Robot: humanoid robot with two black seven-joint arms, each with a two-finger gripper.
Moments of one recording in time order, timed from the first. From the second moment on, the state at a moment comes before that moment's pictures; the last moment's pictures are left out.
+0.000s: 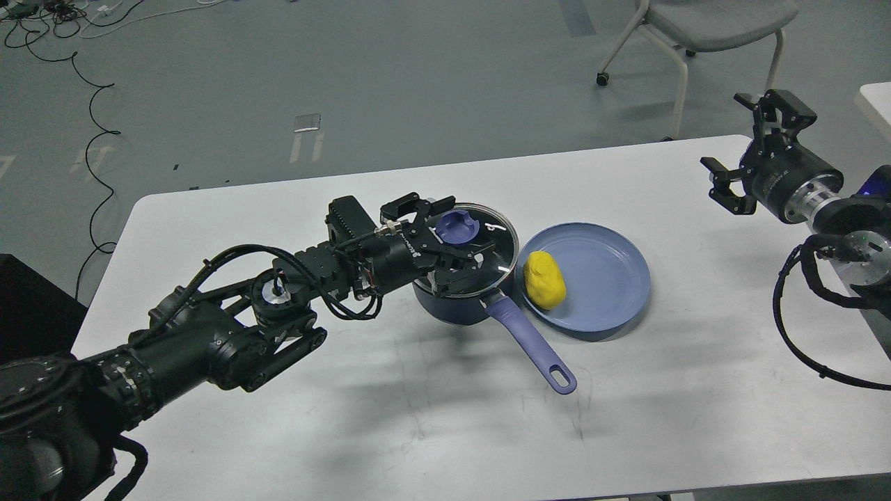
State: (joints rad) left arm -0.92 0.21 -0.17 -0.85 1.99 0.35 -0.39; right arm 0.58 -0.61 0.72 0.99 -0.10 0.11 0.19
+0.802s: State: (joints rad) left arm -0.92 0.21 -0.13 -0.78 1.89 0.34 -0.46; right arm 0.56 -0.62 0.71 0.99 -0.10 0.10 0.20
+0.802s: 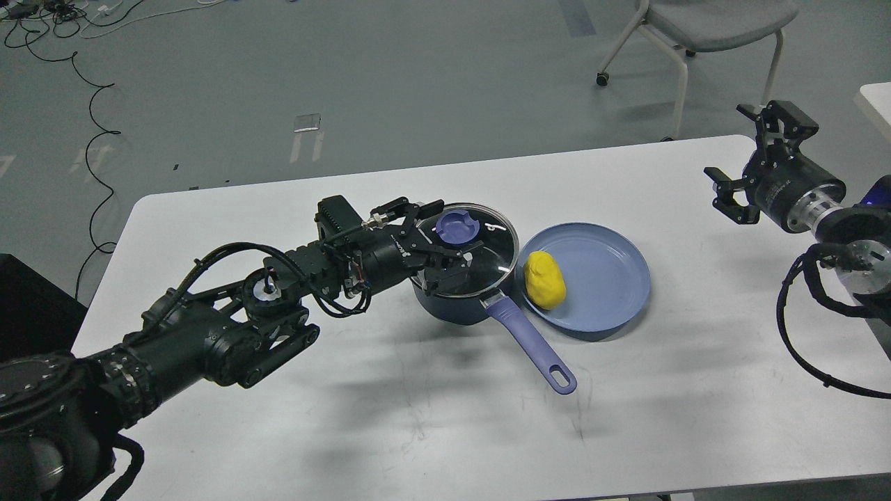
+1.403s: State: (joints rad) left arm -0.93 0.16 -0.12 -0.71 1.85 0.34 -0.46; right arm 0.56 -0.62 0.71 0.99 -0.10 0.11 0.20
